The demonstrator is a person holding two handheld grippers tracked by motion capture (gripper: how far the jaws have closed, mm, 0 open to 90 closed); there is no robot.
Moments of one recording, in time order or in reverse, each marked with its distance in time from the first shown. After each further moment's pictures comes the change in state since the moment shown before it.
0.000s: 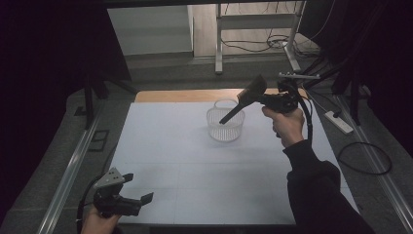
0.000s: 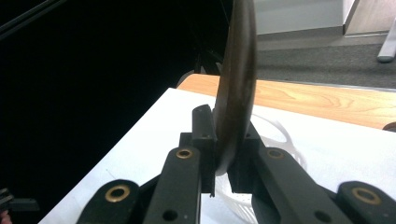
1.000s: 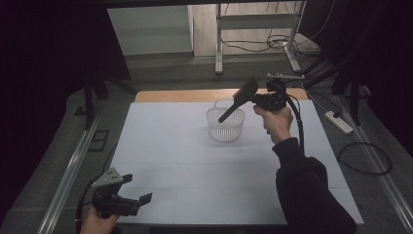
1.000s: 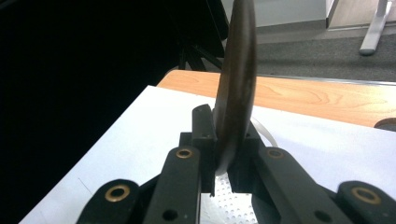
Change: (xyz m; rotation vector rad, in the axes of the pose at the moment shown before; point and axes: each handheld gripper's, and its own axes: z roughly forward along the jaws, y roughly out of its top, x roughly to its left) left arm 0.004 -0.001 -0.001 0.005 -0.022 -0.029; right arm -0.016 -0.006 0.040 0.021 -0.063 0.003
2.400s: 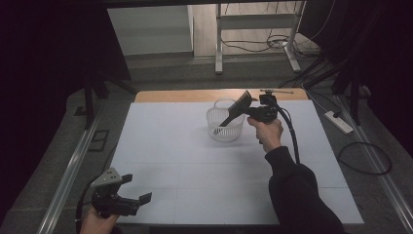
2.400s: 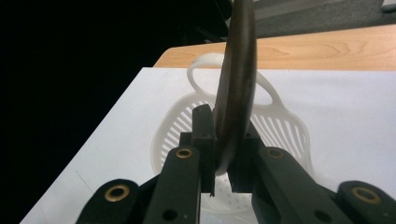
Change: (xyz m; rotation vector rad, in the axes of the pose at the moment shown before) left arm 0.001 0.000 0.000 -0.004 -0.010 -0.006; right arm -0.028 -0.045 0.038 0.053 0.034 0.117
